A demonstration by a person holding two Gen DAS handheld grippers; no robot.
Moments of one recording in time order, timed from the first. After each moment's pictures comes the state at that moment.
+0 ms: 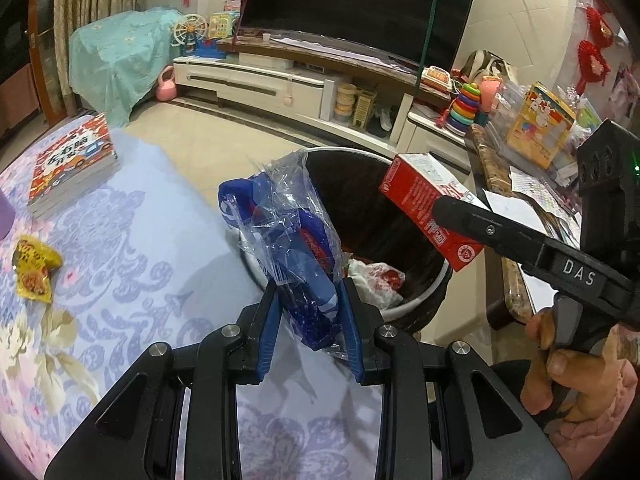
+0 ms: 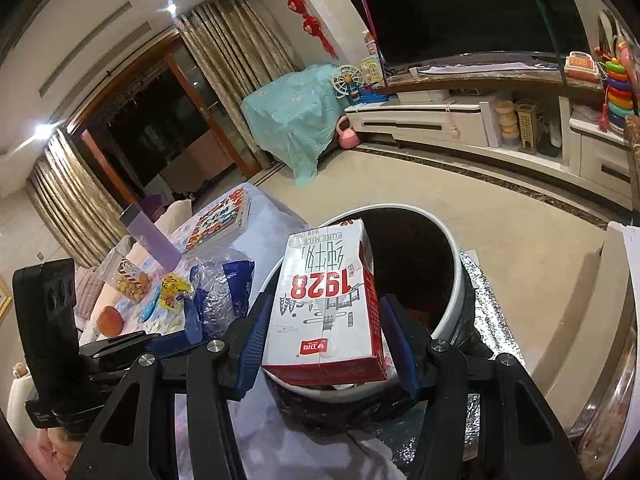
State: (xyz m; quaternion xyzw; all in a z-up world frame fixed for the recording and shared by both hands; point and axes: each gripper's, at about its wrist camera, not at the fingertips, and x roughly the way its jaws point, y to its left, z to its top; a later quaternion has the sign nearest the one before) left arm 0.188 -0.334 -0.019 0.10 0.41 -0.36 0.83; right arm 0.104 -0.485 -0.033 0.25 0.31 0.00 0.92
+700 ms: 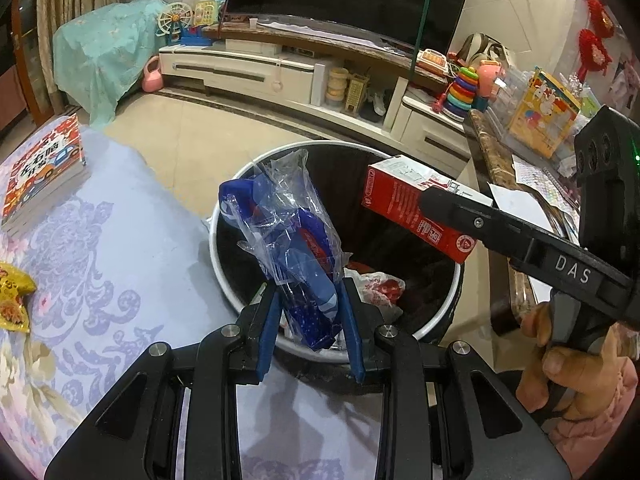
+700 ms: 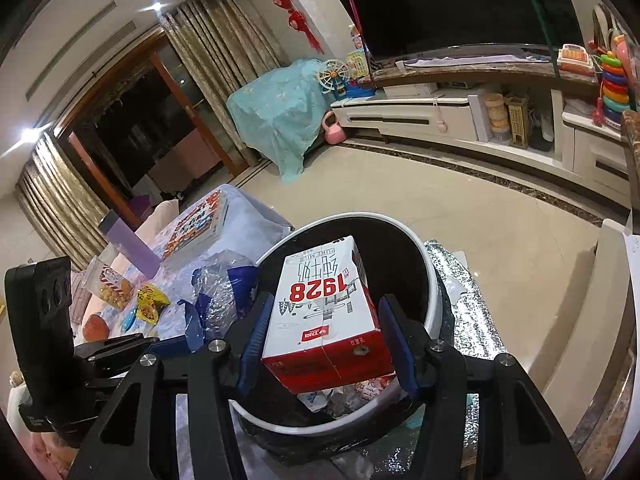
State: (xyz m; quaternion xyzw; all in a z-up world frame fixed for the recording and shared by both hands) left arm 0.208 -0.368 -0.031 0.12 0.44 -0.37 0.81; right arm 0.126 -0.510 -0.043 0.25 0.32 -0.02 0.91
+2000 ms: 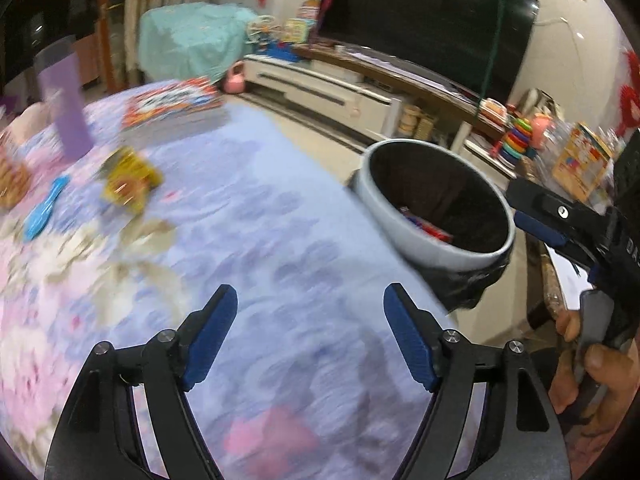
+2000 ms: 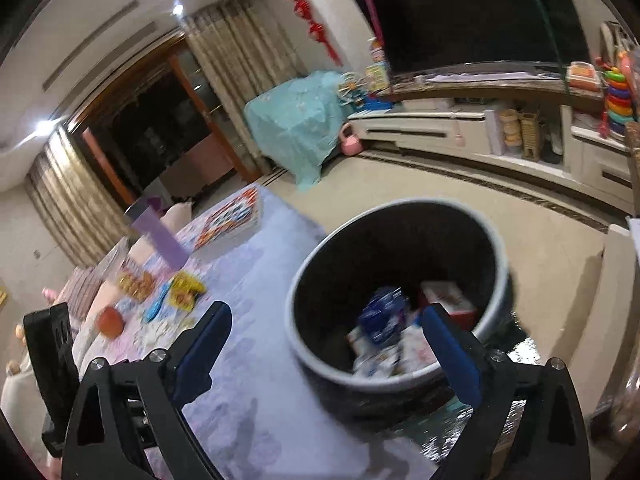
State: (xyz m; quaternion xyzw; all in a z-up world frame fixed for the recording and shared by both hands) left arm 0.175 -0.218 -0.041 0.04 0.41 -0.26 0.87; right arm 0.101 -0.430 -0.027 0.24 0.30 0.00 0.92
